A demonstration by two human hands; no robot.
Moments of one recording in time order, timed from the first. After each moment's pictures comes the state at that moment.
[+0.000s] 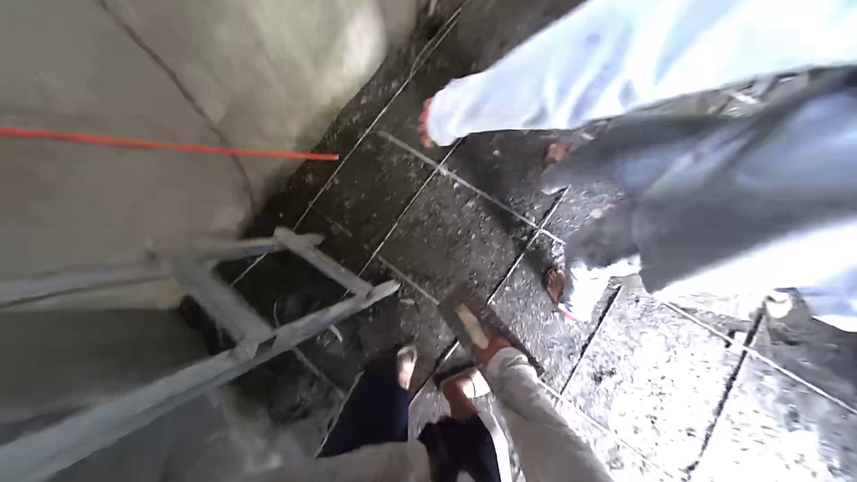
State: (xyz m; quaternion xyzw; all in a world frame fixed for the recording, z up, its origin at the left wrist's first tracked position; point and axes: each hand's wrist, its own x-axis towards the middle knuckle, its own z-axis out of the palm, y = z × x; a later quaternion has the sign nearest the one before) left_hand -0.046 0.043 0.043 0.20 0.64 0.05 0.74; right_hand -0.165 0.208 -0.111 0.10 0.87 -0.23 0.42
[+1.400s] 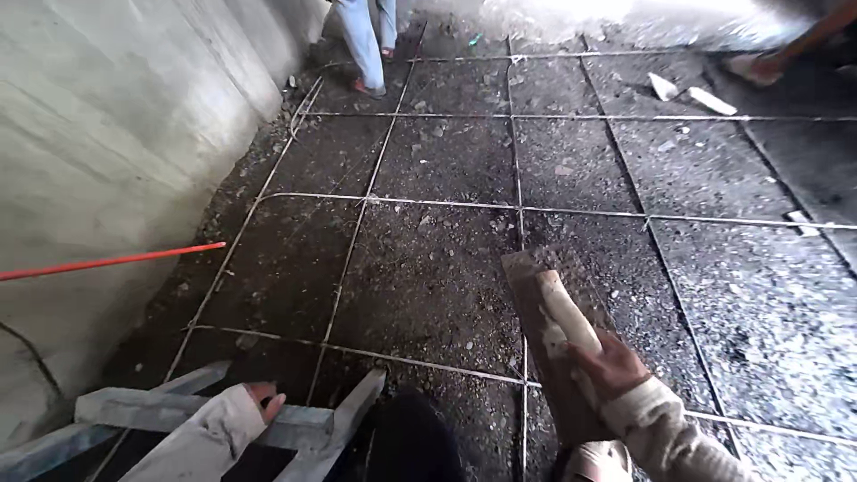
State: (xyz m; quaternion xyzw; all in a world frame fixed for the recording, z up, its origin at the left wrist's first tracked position) left_hand -0.328 -0.416 -0.477 0.15 0.94 -0.04 0.31; right_hand -0.173 0.195 -0.402 0.35 0.76 -0.55 -0.01
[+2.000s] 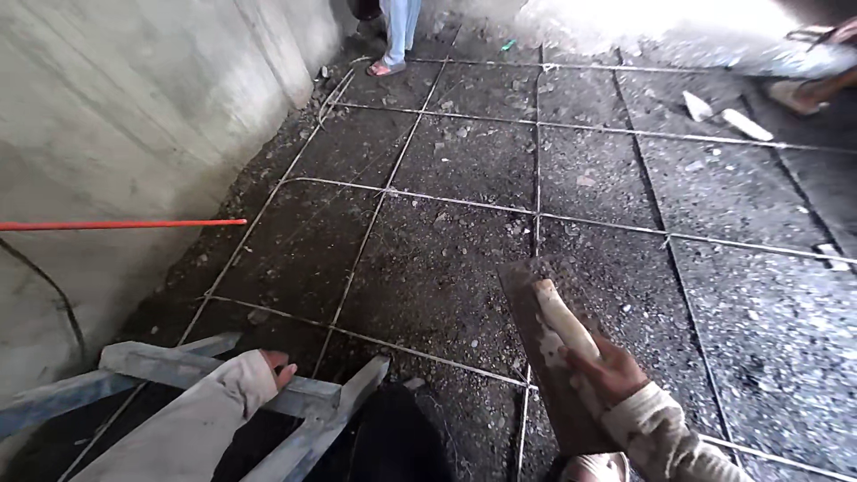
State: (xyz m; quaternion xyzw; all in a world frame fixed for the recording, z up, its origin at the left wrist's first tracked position) left_hand -0.329 -0.397 -0.462 0.11 0.92 -0.08 0.36; right_hand -0.169 0.182 -0.404 0.33 0.78 -0.54 0.04
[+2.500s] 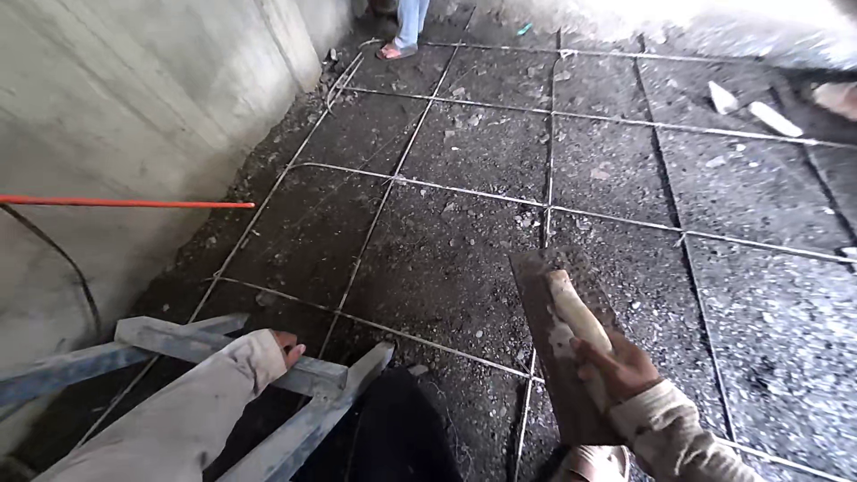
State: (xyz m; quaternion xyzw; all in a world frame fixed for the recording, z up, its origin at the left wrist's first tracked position) left_hand -0.330 -0.400 -0.467 0.10 0.92 -0.07 0.36; right_hand -0.167 0.176 -0.405 0.32 0.76 -0.57 0.02
